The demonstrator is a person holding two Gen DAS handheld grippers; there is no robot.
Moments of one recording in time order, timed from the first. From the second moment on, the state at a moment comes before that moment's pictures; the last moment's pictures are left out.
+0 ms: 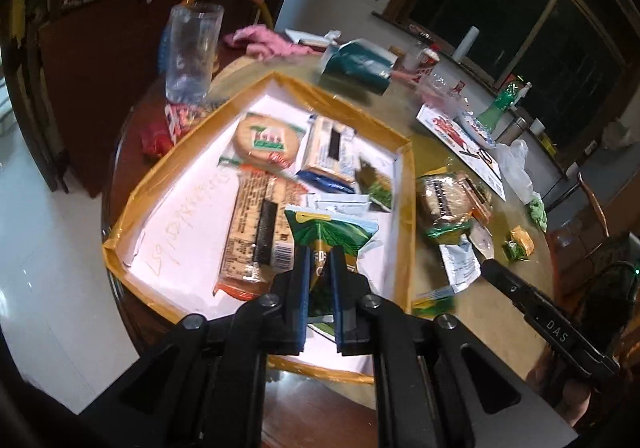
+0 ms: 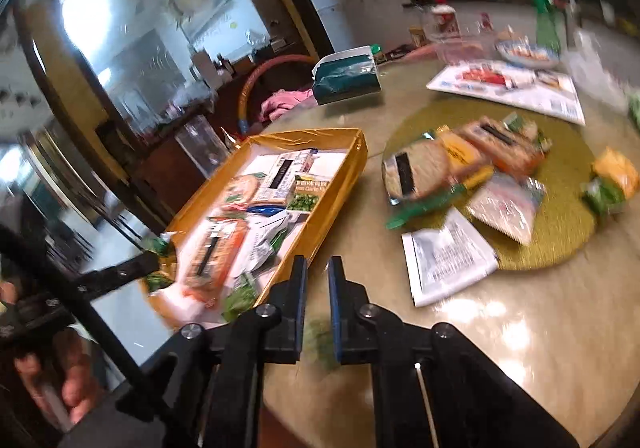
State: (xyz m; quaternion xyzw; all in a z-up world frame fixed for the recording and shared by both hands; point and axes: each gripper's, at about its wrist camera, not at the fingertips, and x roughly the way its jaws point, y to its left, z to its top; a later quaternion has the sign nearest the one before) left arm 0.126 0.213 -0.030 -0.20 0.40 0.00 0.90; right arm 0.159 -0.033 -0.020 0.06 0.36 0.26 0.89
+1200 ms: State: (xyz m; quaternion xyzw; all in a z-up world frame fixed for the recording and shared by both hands) left arm 0.120 0.224 -0.042 -0.22 0.40 0.01 0.89; right arm 0.121 -0.018 -0.070 0.00 0.39 0.24 0.89
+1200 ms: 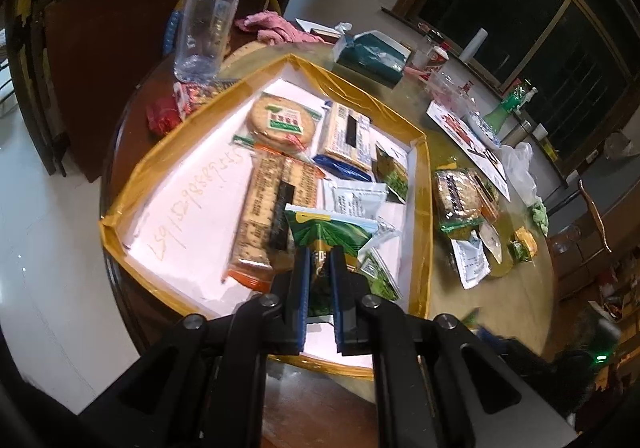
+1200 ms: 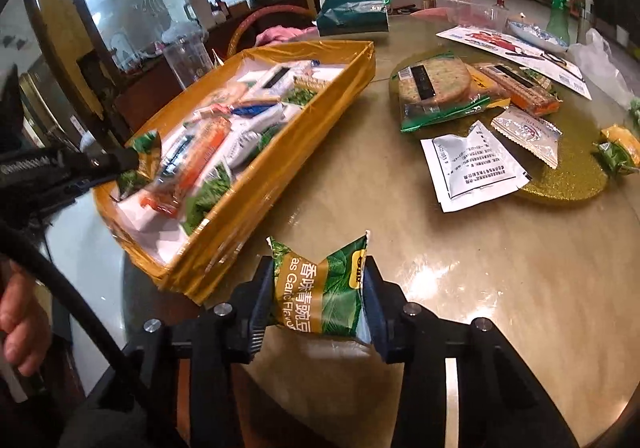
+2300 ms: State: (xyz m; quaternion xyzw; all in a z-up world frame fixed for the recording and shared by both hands) left arm 0.117 0.239 -0.026 -0.15 0.36 0.08 0.92; right arm 0.152 0.031 -0.025 0.06 0.36 0.32 0.87
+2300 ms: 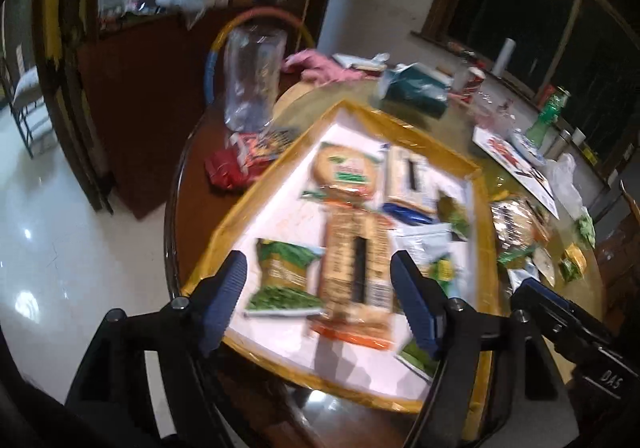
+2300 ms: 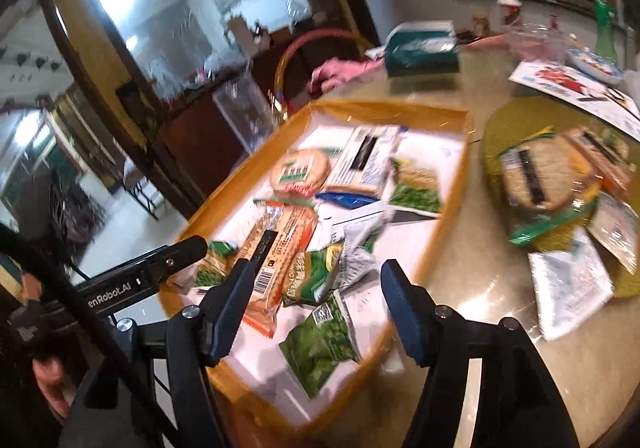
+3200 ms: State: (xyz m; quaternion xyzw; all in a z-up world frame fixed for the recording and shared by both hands) left arm 0.199 -0.025 -0.037 0.01 0.44 -0.10 0.89; right arm 0.111 -0.256 -0.059 0.24 0.35 0.17 0.89
